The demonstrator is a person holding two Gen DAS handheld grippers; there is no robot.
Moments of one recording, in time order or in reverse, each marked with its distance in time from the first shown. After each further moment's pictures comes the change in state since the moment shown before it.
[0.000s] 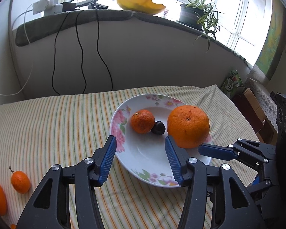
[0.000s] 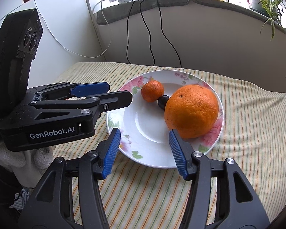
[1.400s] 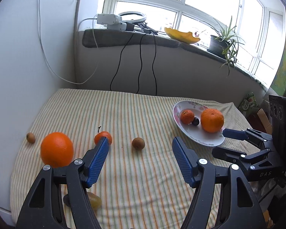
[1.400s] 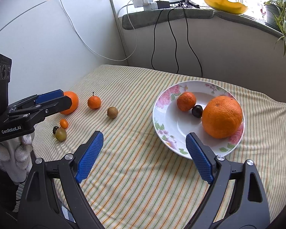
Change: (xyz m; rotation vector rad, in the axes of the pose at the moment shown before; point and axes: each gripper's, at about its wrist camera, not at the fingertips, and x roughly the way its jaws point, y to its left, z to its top) left arm -0.137 0.066 -0.062 -0.147 -0.136 0.195; right arm -0.027 0.057 0.001 -0.062 -0.029 0.100
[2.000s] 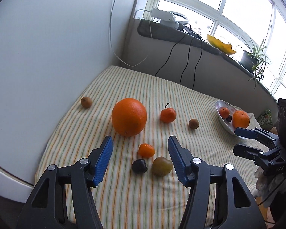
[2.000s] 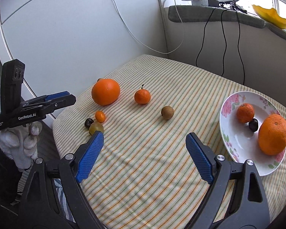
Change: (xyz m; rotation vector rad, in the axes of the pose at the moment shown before) left arm -0.044 0.102 -0.052 -0.199 0.029 0.121; right arm 0.034 0.081 0.007 -0.155 0.061 0.187
